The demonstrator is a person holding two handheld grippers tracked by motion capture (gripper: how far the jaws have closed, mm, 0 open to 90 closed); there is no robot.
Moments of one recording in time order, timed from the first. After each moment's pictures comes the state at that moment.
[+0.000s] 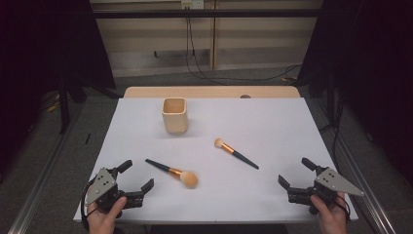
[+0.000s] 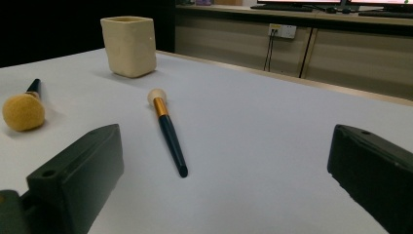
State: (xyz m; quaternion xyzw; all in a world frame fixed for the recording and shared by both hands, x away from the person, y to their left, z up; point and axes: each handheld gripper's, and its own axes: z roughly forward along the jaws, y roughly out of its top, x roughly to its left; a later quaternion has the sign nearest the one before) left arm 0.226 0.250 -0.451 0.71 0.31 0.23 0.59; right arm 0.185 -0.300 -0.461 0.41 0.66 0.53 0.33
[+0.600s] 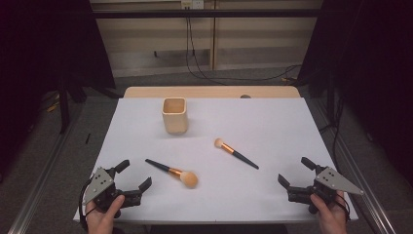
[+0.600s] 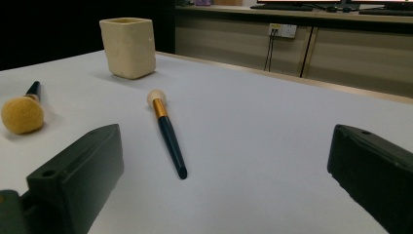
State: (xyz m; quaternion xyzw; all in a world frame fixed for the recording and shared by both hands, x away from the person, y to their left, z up) left arm 0.228 0.254 -0.450 0.70 0.33 0.23 0.59; right arm 0.188 -0.300 -0.462 0.41 0.66 0.53 0.33
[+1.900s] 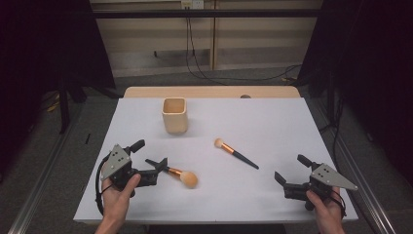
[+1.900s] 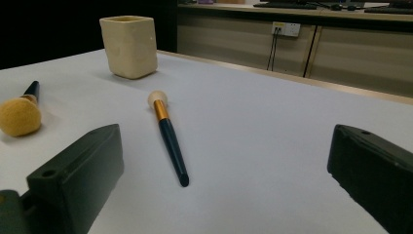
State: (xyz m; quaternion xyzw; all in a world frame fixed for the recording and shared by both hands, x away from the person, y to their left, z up) left arm 0.268 0.208 -0.410 0.71 0.30 0.23 0.60; right arm 0.198 -0.294 -0.463 0.41 0.67 0.53 0.32
